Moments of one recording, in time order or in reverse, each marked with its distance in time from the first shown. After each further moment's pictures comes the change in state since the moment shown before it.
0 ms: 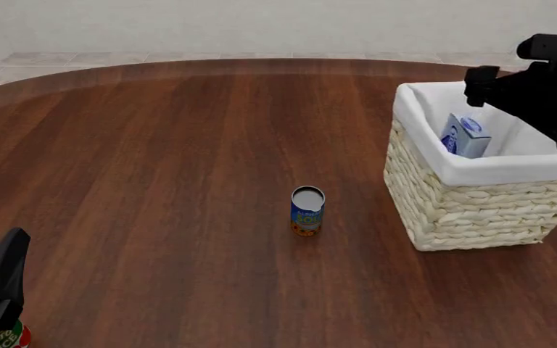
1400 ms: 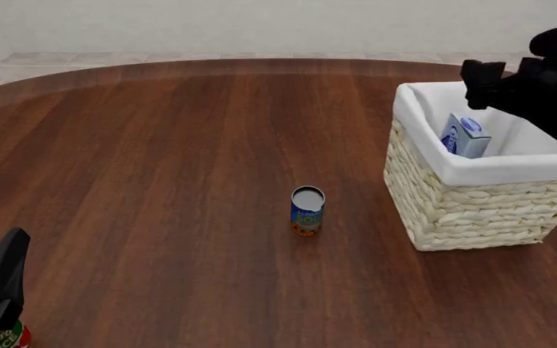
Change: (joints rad) left arm 0.000 0.000 0.000 0.000 0.000; right arm 0.110 -0.260 0.127 0.045 -0.056
